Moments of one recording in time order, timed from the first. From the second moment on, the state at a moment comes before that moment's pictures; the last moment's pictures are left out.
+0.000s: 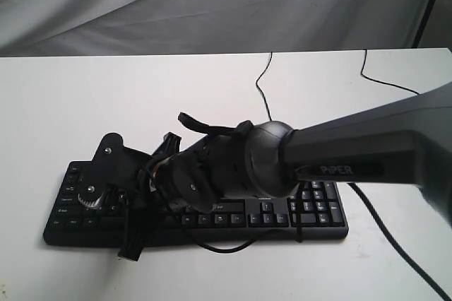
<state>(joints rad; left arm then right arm) 0.13 0.00 -0.01 0.03 0.19 0.09 0.66 2.11 -1.30 0.14 0.13 -0.60</state>
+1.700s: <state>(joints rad) 0.13 0.00 -0.01 0.03 0.19 0.09 0.55 1.97 -1.11 0.16 0.04 -0.60</state>
